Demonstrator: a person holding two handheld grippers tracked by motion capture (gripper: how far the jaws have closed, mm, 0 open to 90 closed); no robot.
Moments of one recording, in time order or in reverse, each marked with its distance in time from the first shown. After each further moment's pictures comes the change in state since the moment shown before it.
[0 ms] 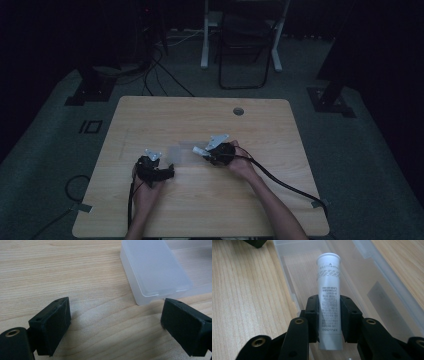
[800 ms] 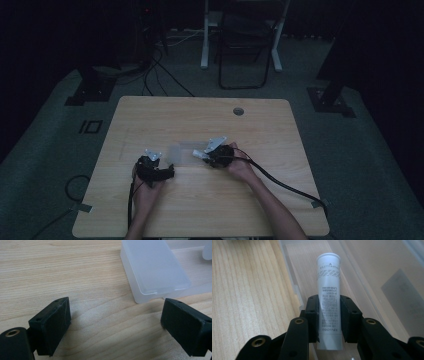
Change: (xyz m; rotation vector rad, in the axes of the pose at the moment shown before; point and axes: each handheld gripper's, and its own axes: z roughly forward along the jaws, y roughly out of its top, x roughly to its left) left arm 0.000 0.000 0.000 0.001 0.000 -0.001; right arm 0.004 -0.005 0.010 0.037 0.013 -0.005
